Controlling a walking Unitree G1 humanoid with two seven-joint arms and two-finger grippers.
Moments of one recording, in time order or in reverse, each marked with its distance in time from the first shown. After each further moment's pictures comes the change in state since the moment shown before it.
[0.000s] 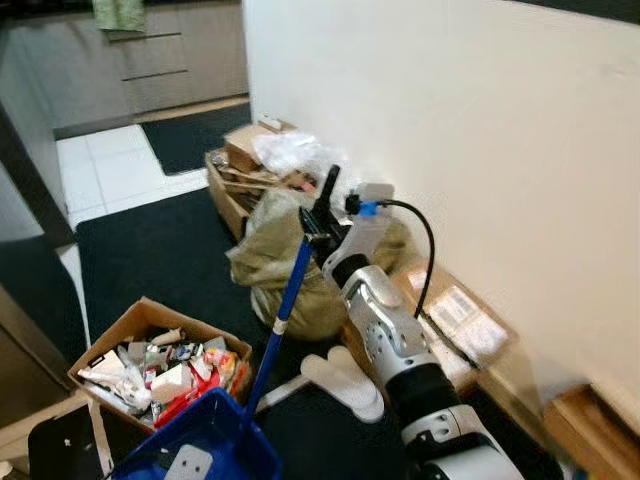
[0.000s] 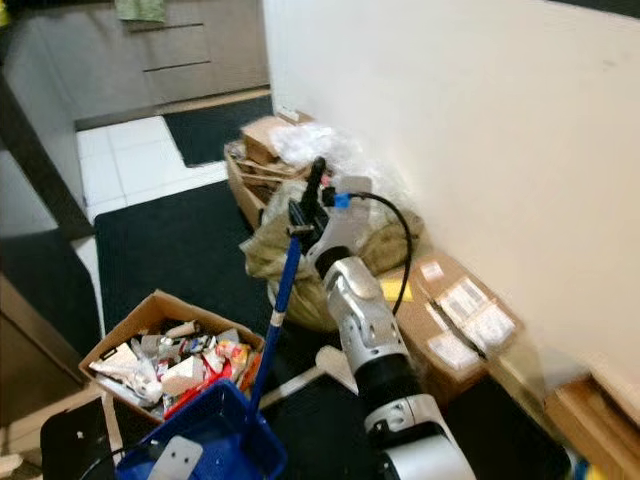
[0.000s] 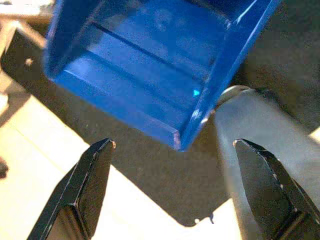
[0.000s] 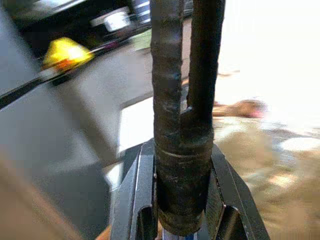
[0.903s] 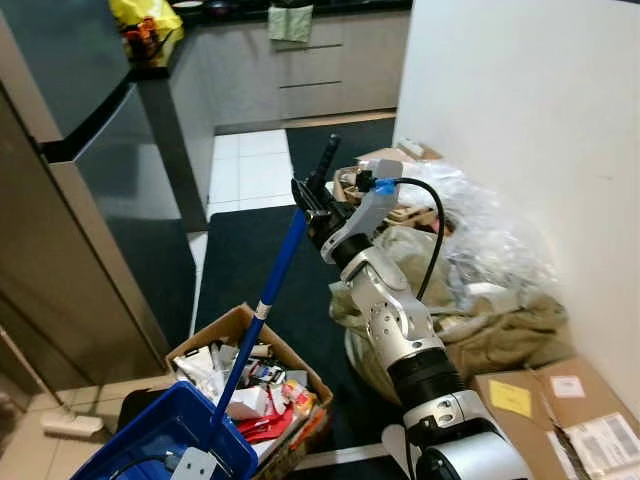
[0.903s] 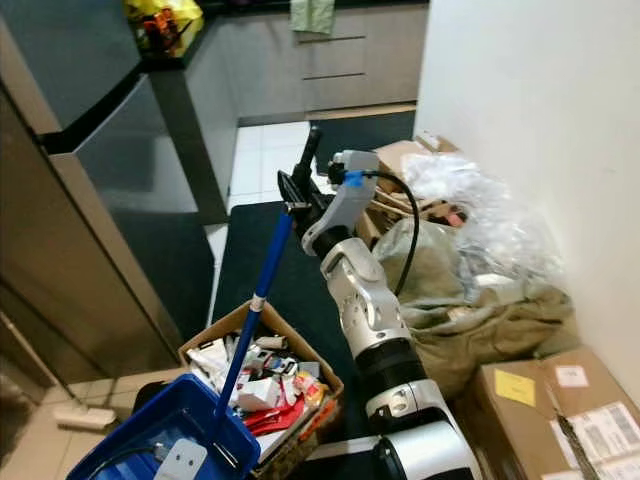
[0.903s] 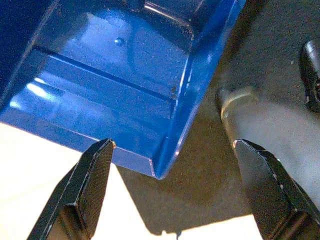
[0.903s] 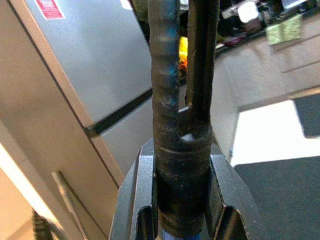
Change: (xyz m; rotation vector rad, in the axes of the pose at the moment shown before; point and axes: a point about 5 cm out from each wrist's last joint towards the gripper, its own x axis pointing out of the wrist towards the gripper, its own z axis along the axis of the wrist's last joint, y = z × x) left arm 0.001 0.004 0.005 -0.011 -0.020 0.013; right arm 0.011 0.021 0.026 0.127 -0.101 0.151
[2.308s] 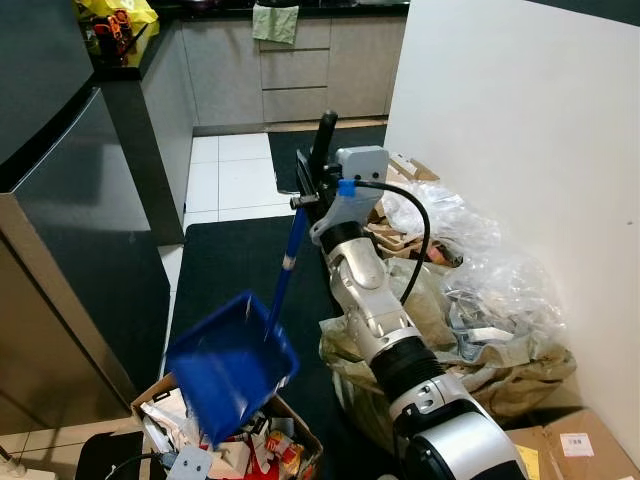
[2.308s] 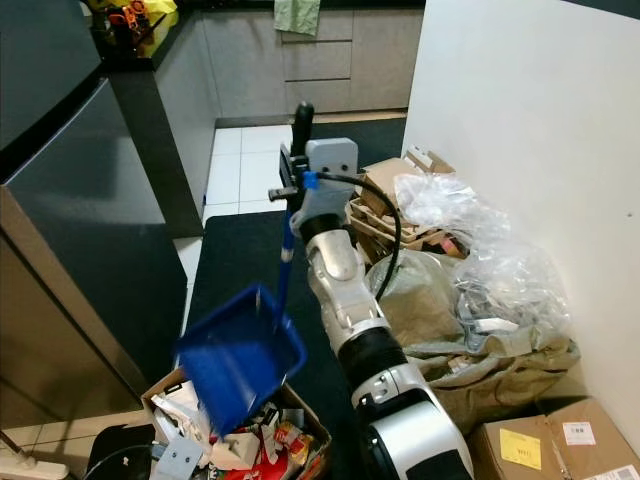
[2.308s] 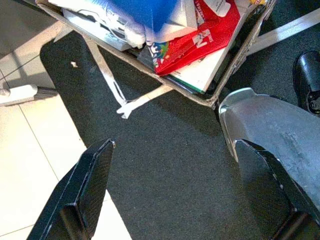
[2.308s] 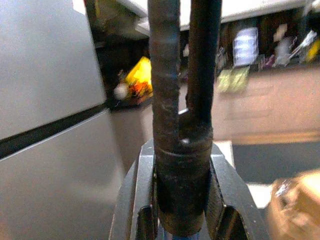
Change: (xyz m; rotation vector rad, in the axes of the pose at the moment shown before) left arm -0.001 0.000 -0.003 -0.031 0.000 0.006; right arm 0.016 0.015 0.003 -0.251 -0.095 -0.079
